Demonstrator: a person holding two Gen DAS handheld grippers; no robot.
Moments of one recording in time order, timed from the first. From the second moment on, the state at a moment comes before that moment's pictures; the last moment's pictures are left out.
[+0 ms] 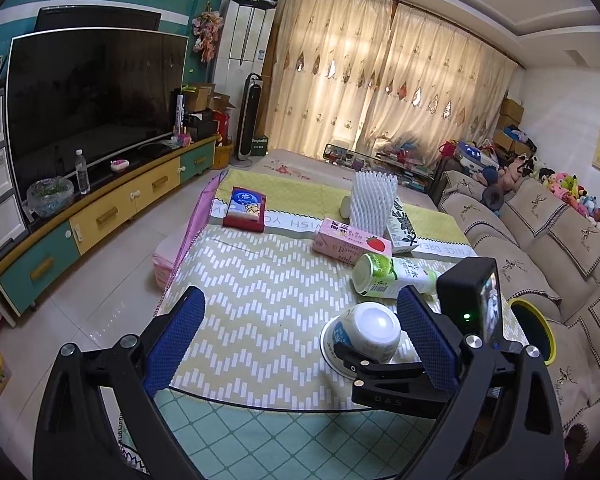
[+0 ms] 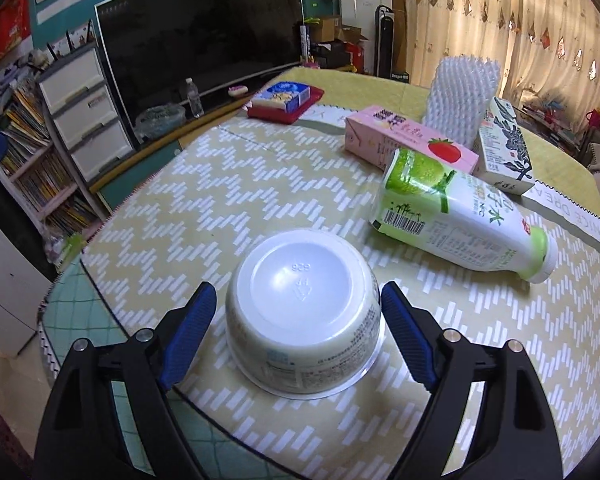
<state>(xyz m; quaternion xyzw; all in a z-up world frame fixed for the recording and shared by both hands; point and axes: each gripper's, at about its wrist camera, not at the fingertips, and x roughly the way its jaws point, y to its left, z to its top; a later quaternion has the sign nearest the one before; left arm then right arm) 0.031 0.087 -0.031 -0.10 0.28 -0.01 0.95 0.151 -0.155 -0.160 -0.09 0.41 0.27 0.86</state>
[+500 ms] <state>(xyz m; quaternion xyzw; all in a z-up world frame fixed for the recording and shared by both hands) 0.038 0.078 -0.039 -0.10 0.29 -0.02 0.95 0.138 -0.183 -0.151 -0.05 0.41 0.28 0.87</state>
